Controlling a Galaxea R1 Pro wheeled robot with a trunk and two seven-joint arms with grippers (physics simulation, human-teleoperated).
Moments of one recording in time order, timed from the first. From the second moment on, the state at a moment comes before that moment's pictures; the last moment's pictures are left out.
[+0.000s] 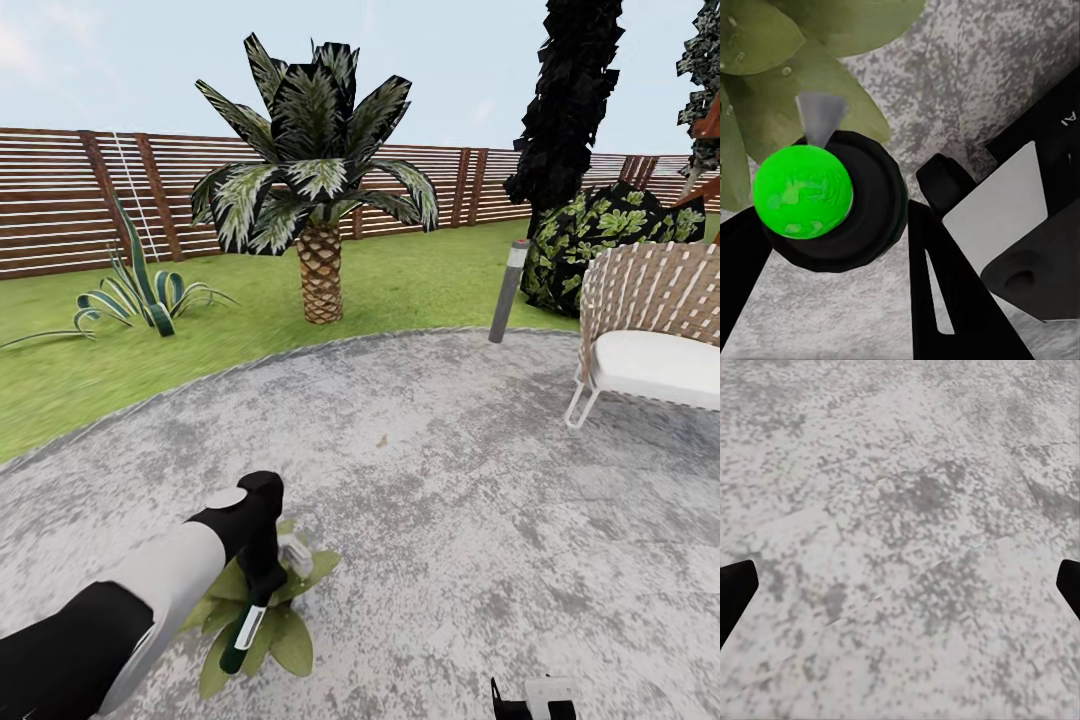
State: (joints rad) left arm -0.98 -0.05 -0.47 -0.39 -1.08 0.99 -1.44; right arm -0.34 -0.04 -0.25 -0.14 0.38 -0.58 -0.16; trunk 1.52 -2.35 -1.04
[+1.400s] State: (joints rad) left arm -0.98 -0.07 -0.47 -0.39 -1.08 0.99 -1.44; right arm -0.34 -0.04 -0.25 -0.14 0.38 -0.58 -0.16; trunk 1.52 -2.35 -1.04
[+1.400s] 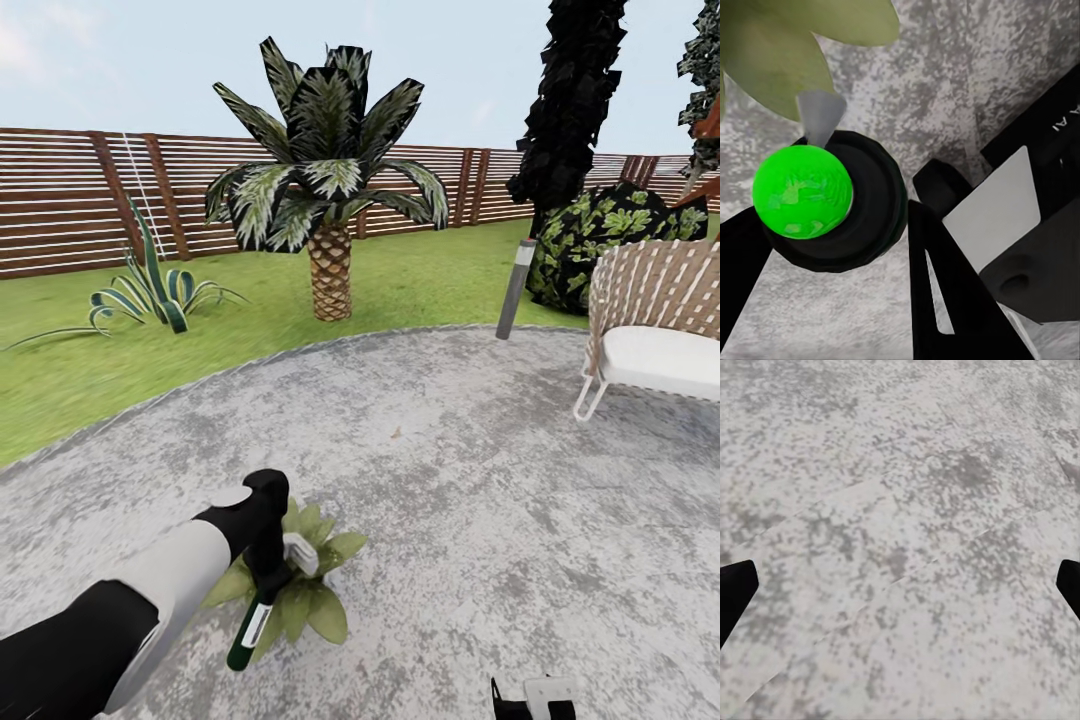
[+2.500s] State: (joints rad) left arm -0.84 -0.06 -0.47 -0.39 -1.08 0.99 -1.42; right arm -0.34 -0.04 -0.25 -0.14 0.38 -0.58 -0.16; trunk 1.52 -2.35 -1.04
